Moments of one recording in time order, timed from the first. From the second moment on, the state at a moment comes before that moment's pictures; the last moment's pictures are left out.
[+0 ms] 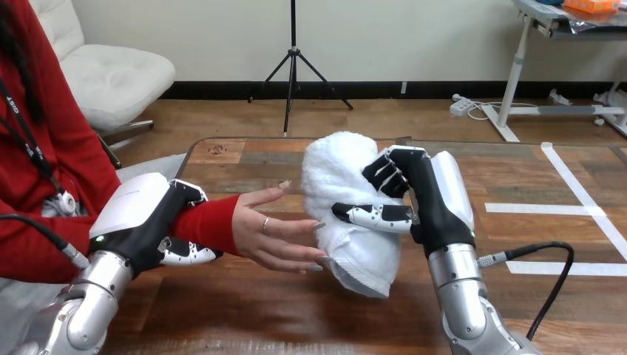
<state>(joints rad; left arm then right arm) -0.27 0.56 -0.19 0.57 0.55 -0.38 0.11 -0.54 -0.15 0.17 1.11 -0.47 -0.73 -0.50</state>
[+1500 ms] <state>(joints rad) -0.32 0.52 -0.15 0.54 0.48 -0.37 0.07 -0.56 -0.12 0.18 0.95 -0.47 -0.81 -0.49</state>
